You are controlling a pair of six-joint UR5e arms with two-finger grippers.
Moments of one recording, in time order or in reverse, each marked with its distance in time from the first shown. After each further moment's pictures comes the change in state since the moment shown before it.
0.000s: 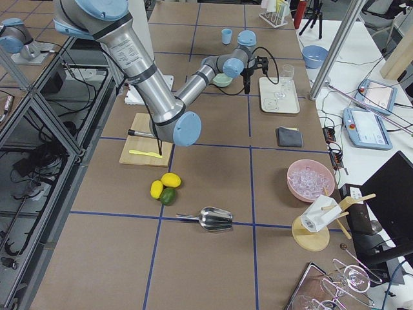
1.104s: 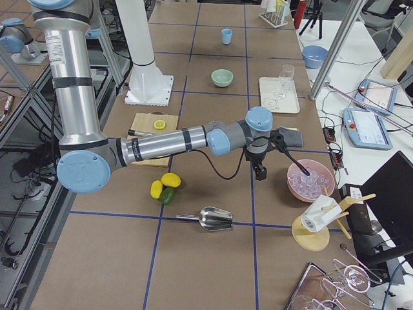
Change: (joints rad) left arm 0.032 0.021 0.005 -0.698 0.025 -0.422; right arm 0.479 -0.498 0.030 0.013 0.193 -0.882
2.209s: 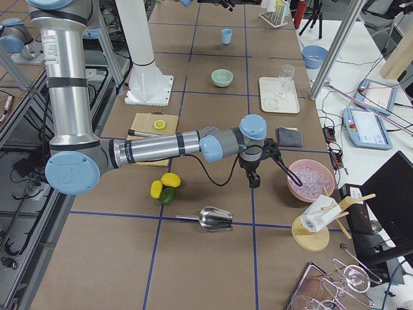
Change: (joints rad) left arm 0.724 0.300 -0.129 -0.379 1.023 -0.529; right arm 0.012 -0.043 0.006 0.003 -0.004 -0.002
